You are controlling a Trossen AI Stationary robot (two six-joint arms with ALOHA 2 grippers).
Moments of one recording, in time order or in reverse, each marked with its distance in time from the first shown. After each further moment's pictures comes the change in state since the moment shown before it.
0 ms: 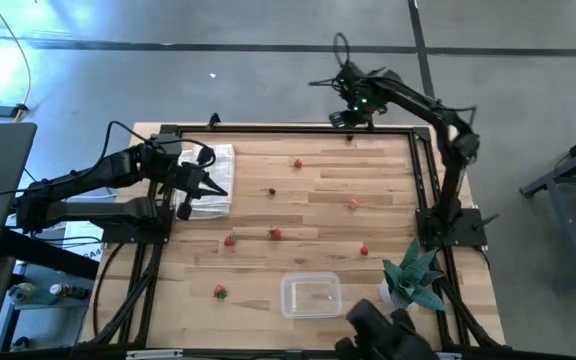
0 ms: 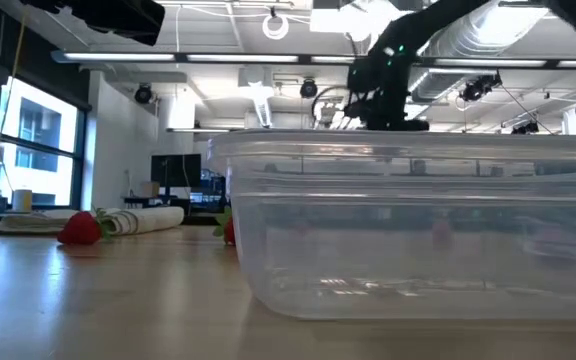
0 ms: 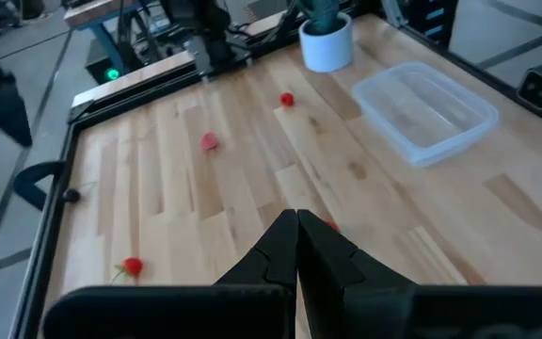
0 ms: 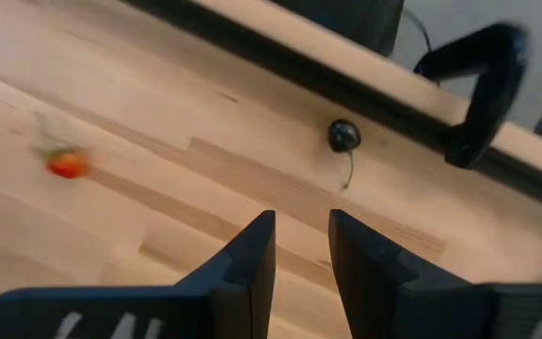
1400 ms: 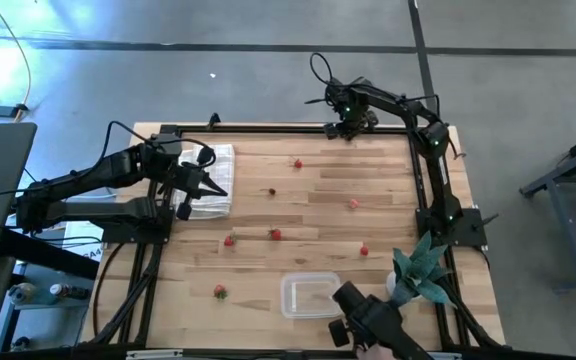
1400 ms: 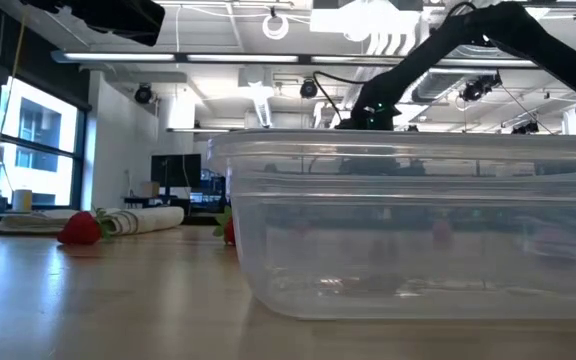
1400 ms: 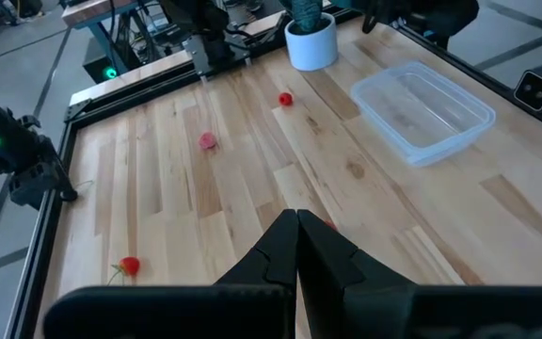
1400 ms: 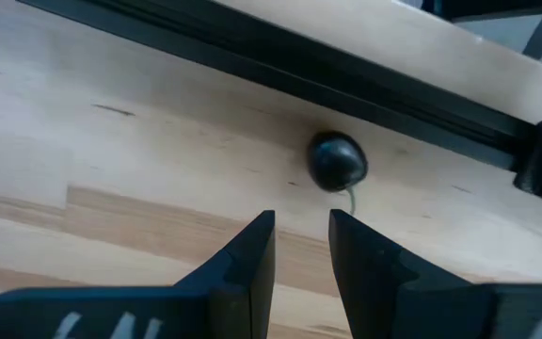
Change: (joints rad) left arm 0.000 0.000 0.000 -0.003 0.001 -0.004; right arm -0.045 0.282 0.050 0.012 0.023 0.065
